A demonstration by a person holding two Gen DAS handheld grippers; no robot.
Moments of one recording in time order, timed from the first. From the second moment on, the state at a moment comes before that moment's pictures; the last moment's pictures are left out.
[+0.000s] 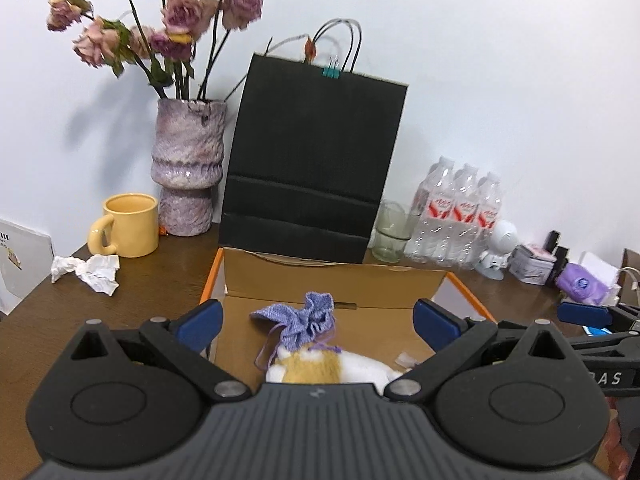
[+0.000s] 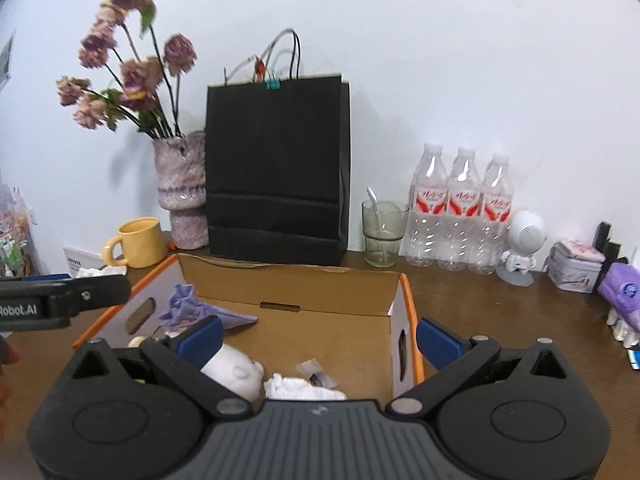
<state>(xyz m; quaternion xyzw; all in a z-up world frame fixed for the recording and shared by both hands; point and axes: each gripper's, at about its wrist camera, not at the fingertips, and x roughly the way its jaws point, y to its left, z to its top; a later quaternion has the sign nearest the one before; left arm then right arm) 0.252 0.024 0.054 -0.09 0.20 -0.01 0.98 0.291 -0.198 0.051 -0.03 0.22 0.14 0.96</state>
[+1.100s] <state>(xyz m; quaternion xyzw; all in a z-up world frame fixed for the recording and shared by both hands) 0.138 0.020 -0.020 -0.06 0.29 -0.03 0.95 0.164 -0.253 -0.042 0.00 0.30 0.10 0.95</state>
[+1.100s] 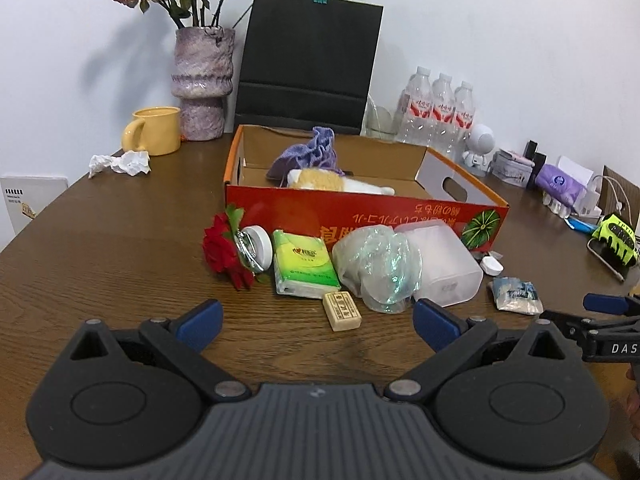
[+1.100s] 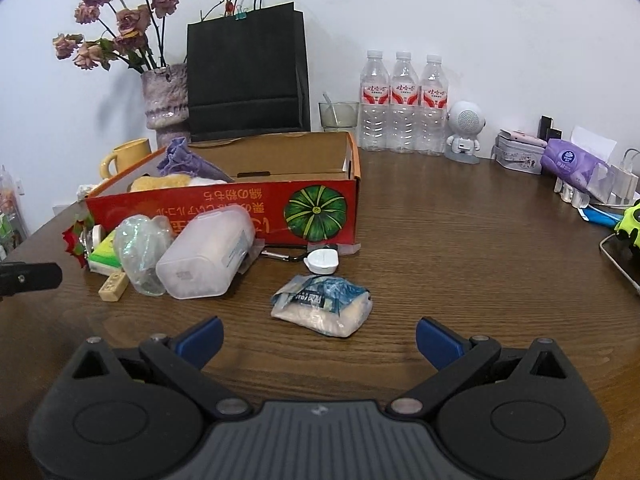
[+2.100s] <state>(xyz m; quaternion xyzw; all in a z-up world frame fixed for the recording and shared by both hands) 0.185 -0.011 -0.051 -0.03 0.32 -0.02 0.95 0.220 -0.241 -0.056 -0.01 0.32 0.12 0.94</state>
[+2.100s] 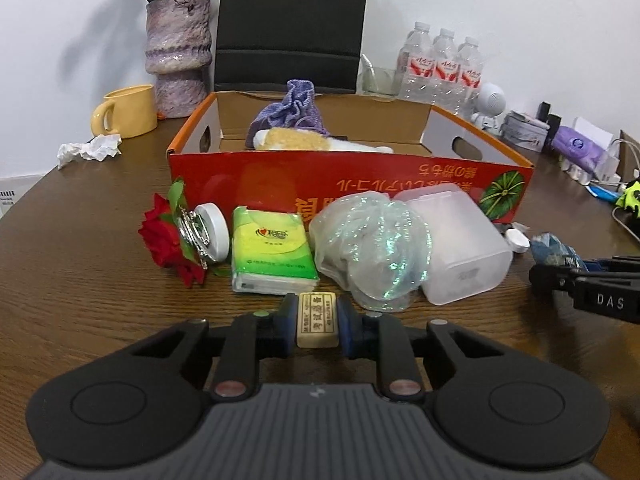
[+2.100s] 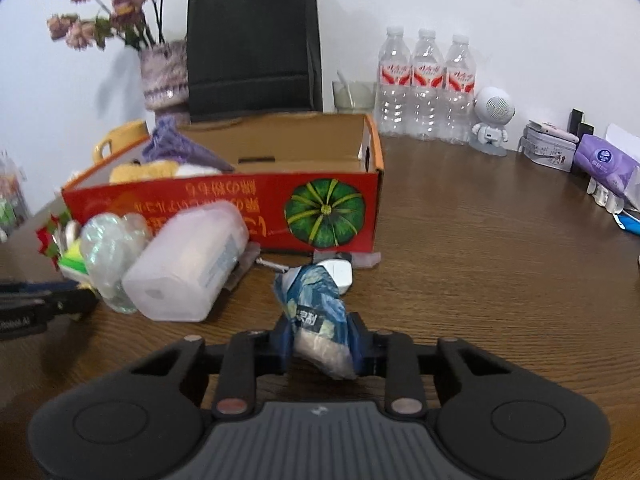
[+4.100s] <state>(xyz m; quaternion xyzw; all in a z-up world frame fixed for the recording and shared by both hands) 0.342 -0.005 0.017 -0.06 0.24 -0.02 0.97 0.373 -0.186 0.004 -0.04 0.29 0.13 0.95</state>
